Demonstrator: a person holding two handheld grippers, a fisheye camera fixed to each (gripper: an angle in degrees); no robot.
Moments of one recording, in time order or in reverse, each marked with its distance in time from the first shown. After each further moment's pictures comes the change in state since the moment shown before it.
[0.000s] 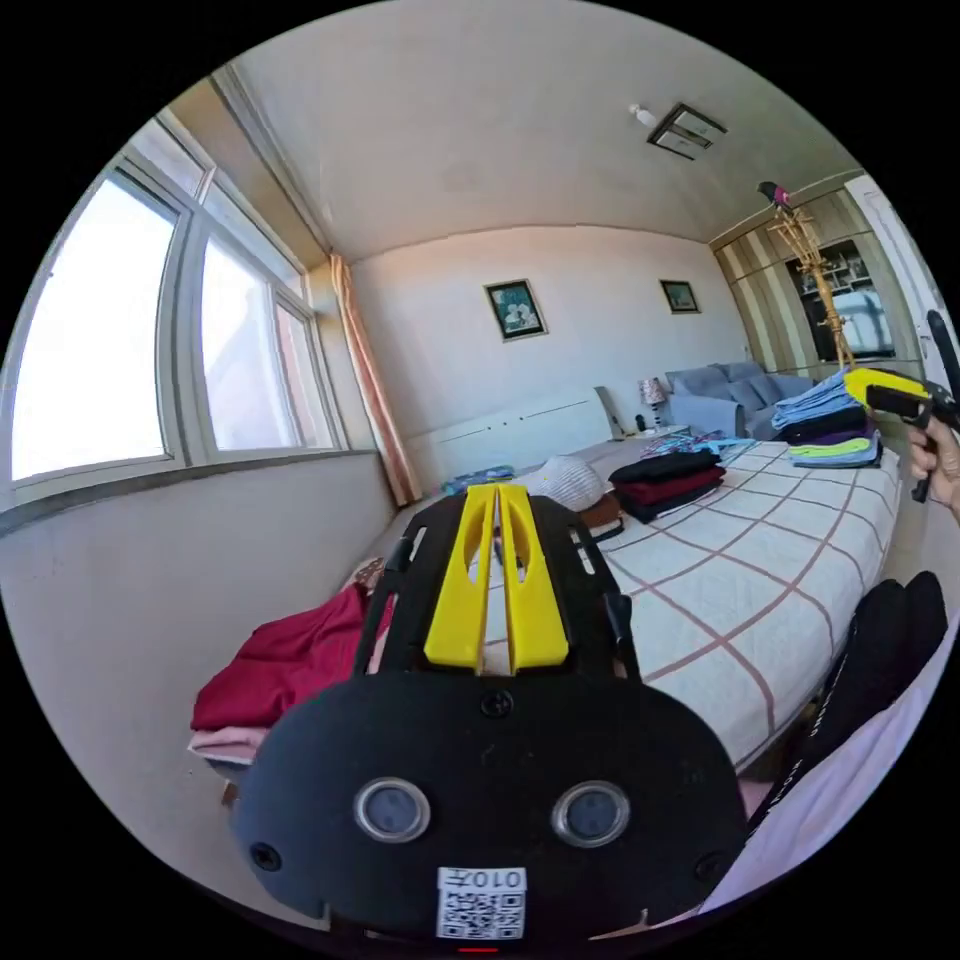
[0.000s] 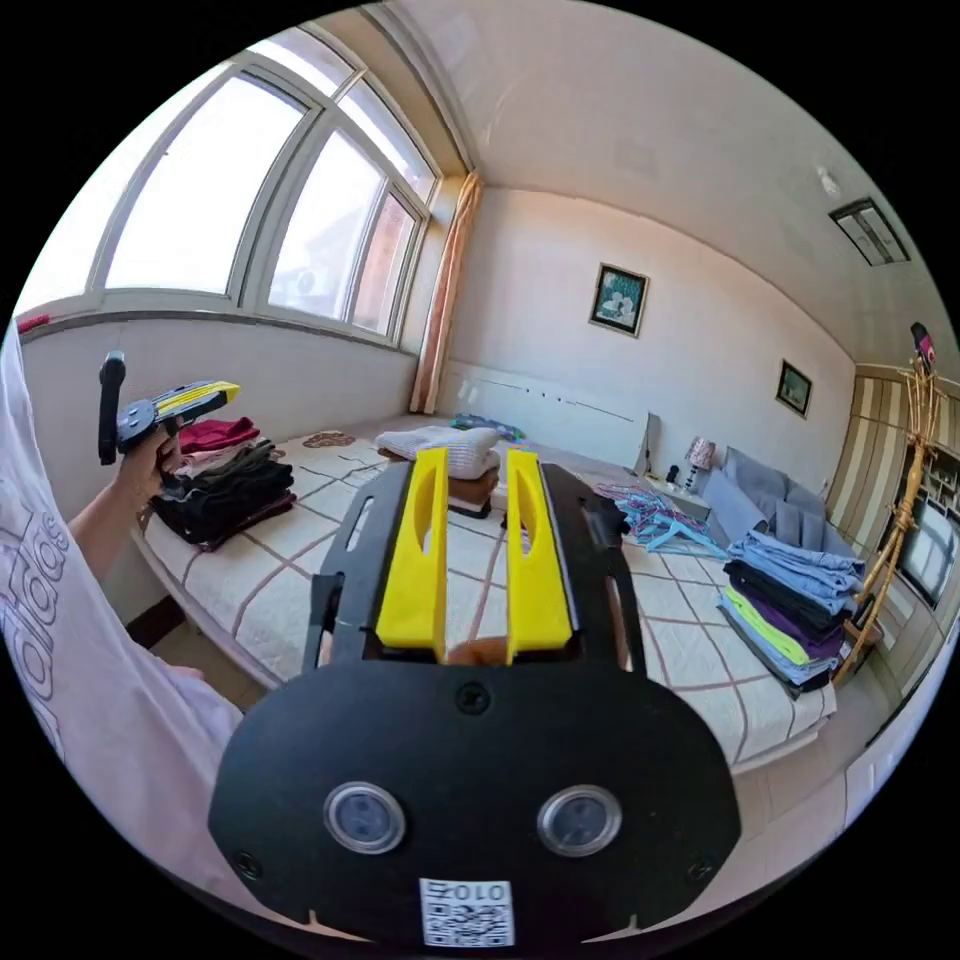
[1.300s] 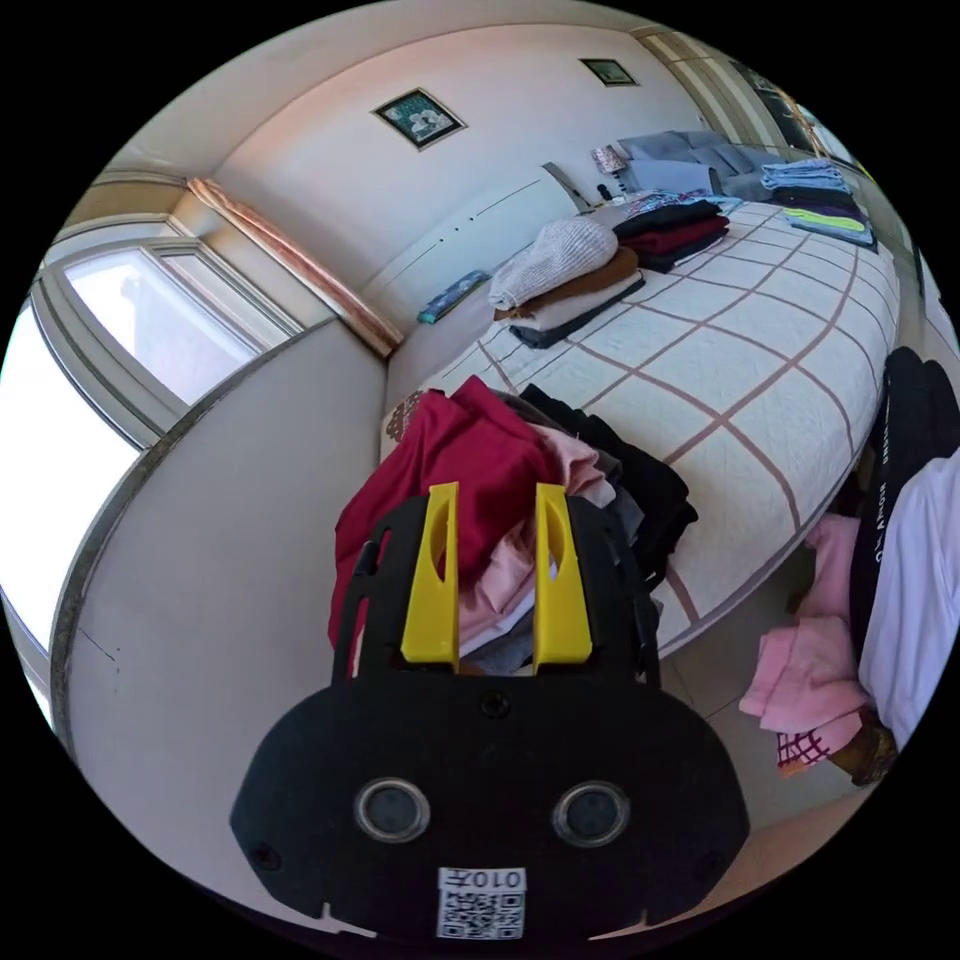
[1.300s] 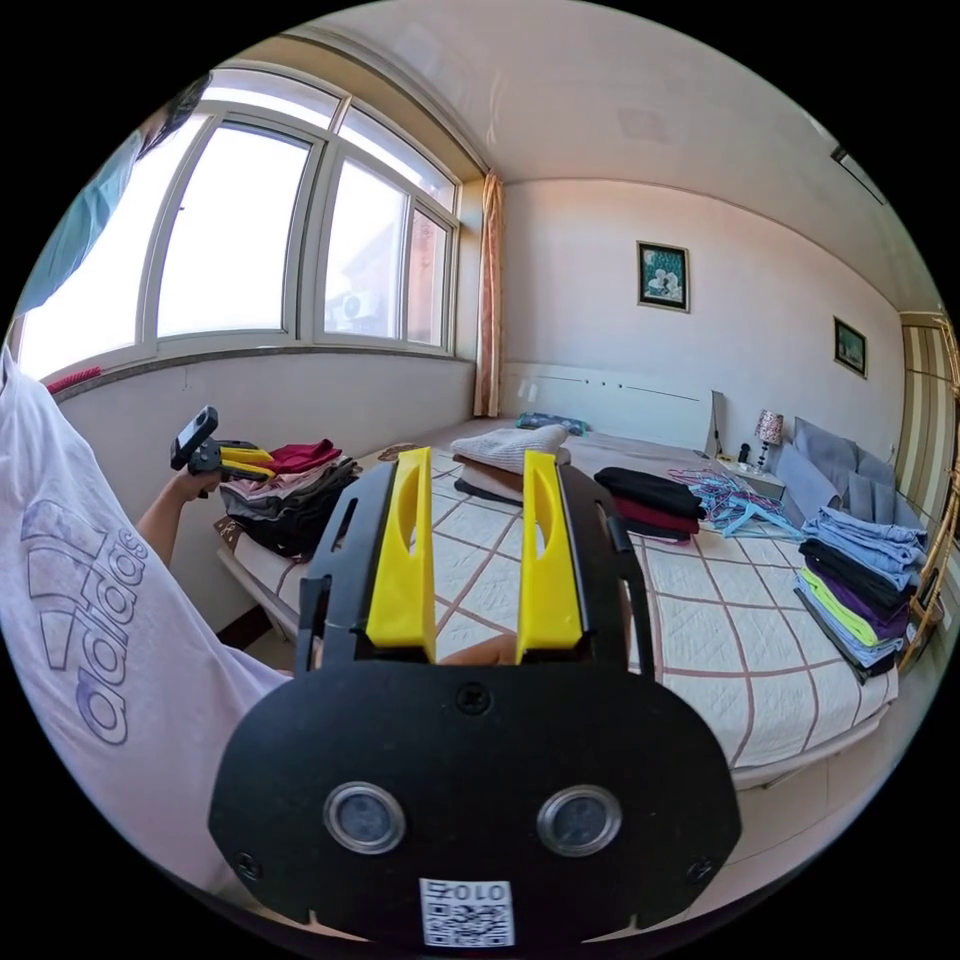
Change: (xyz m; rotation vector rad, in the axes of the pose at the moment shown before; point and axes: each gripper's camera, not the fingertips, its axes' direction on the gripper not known) left arm -0.165 0.036 0.052 -0.567 0.056 0.369; right arm -0.002 0.159 -0.028 0.016 -0.209 0.040
